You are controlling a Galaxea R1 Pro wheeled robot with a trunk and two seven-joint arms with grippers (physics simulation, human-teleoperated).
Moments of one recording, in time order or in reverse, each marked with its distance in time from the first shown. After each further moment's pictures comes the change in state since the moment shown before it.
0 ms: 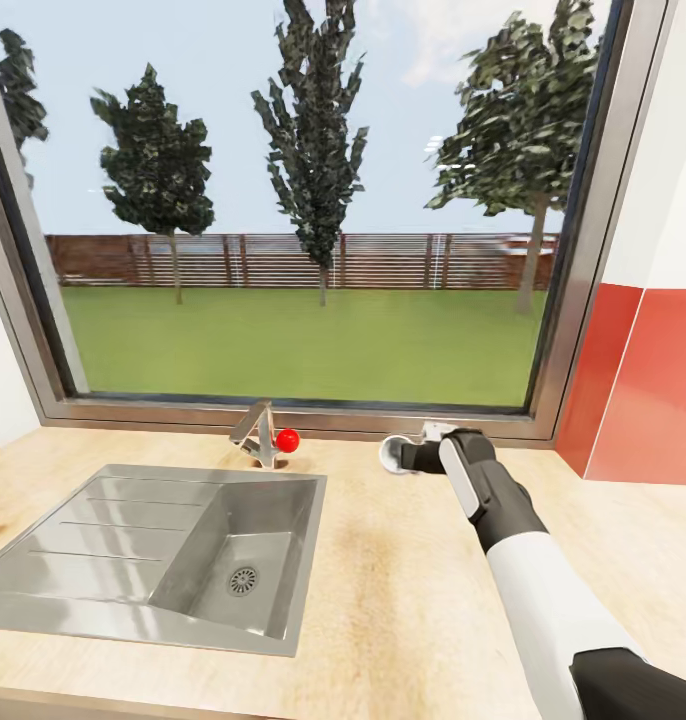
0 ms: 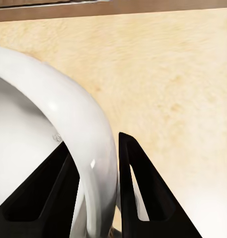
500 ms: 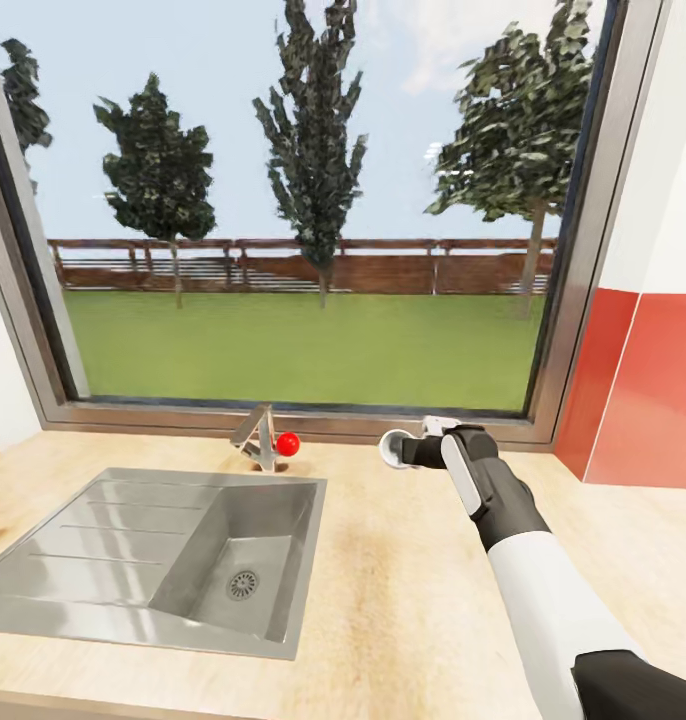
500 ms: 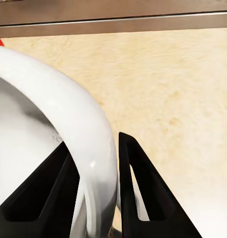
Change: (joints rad) left arm 0.000 -0.014 -0.001 0.000 -0.002 0.000 0.000; right arm 0.000 -0.002 0.000 -0.034 0.000 0.000 0.000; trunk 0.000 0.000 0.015
